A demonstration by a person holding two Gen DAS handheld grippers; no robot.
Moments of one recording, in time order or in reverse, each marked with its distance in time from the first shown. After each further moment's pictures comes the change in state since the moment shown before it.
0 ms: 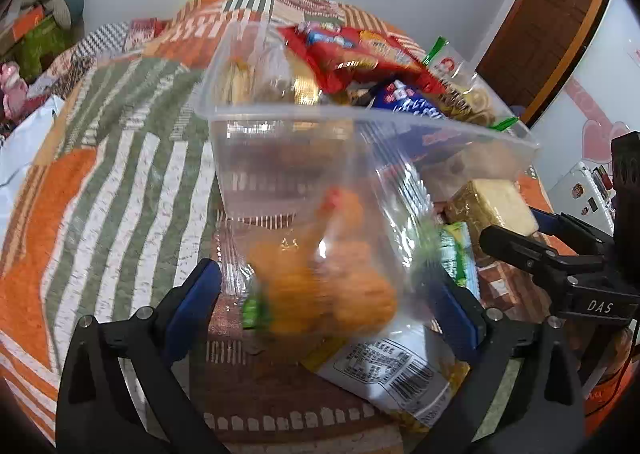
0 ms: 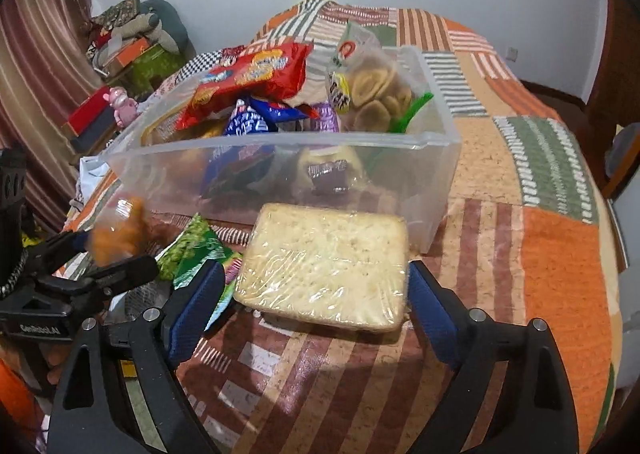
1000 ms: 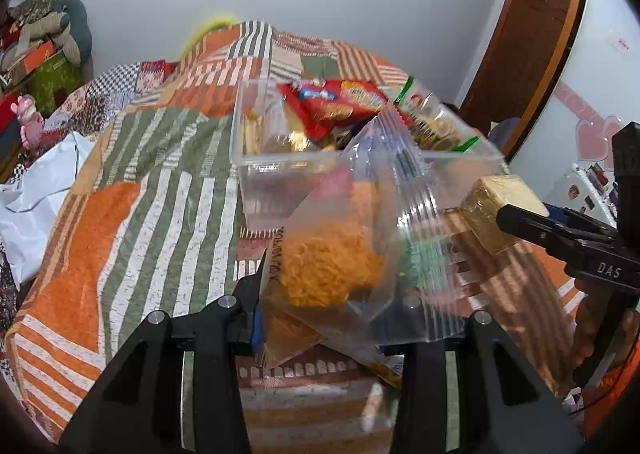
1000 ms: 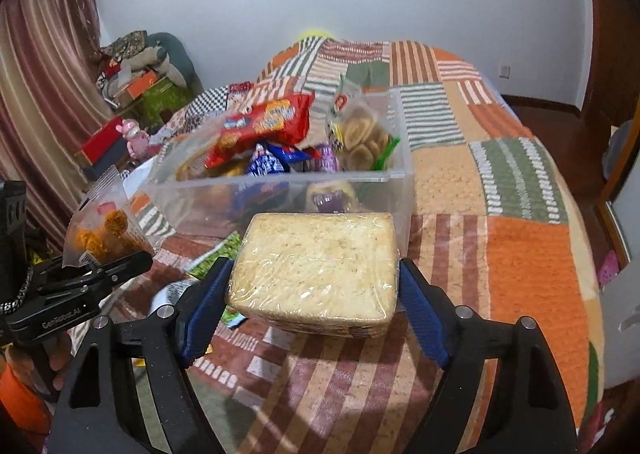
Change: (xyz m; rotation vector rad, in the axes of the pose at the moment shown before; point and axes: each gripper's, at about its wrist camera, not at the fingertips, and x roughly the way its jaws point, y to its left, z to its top) left arm -0.070 -0.014 -0.017 0.069 -0.141 0.036; right arm -0.053 -0.003 -0.006 0.027 -0.135 0.023
